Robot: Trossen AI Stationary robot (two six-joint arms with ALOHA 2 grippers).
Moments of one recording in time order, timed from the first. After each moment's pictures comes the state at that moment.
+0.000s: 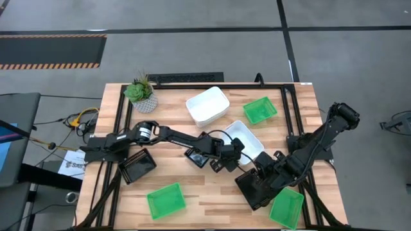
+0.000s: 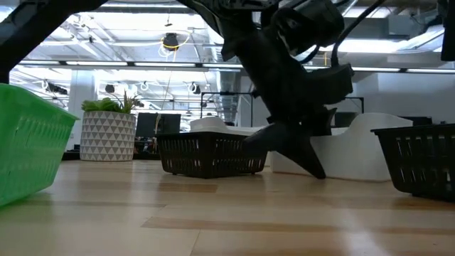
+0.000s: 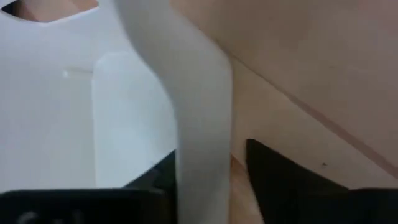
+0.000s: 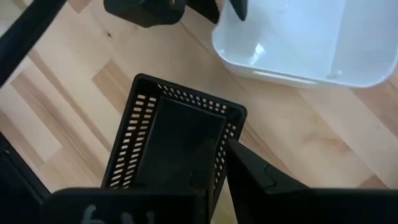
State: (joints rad) left arm -0.10 2.38 1.85 -0.45 -0.17 0.92; right arm 0.71 1.44 1.16 -1.11 0.34 1.44
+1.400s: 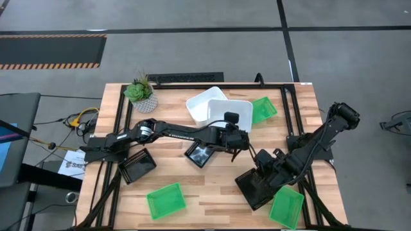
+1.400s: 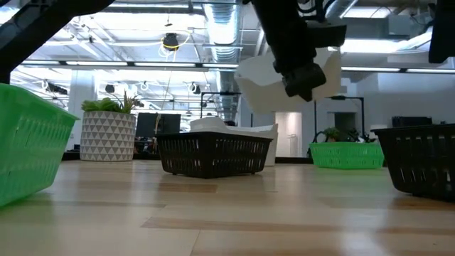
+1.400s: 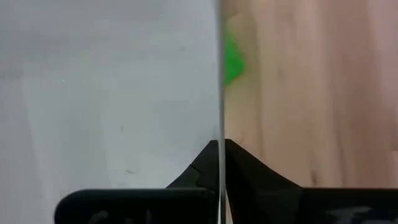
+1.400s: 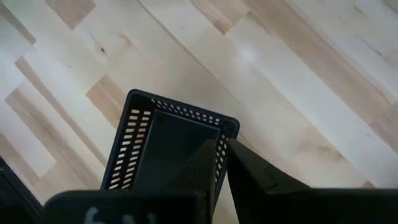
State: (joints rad) left arm -0.08 2.38 2.21 -0.77 -0.75 0.35; right arm 0.71 1.44 1.16 -1.12 0.35 1.45
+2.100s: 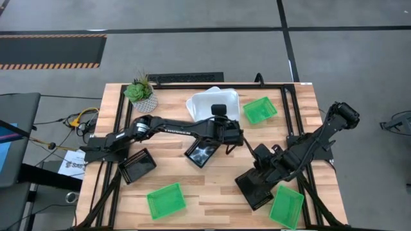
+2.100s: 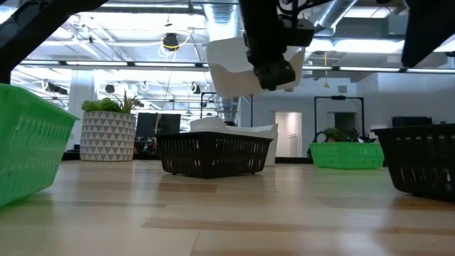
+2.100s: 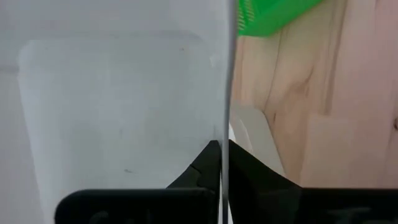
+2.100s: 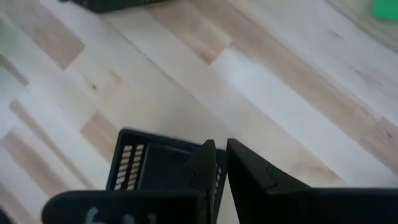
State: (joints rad) left arm -0.03 2.31 2.21 -1.04 -0.94 0.12; right arm 0.70 1.44 1.16 -1.12 0.39 1.49
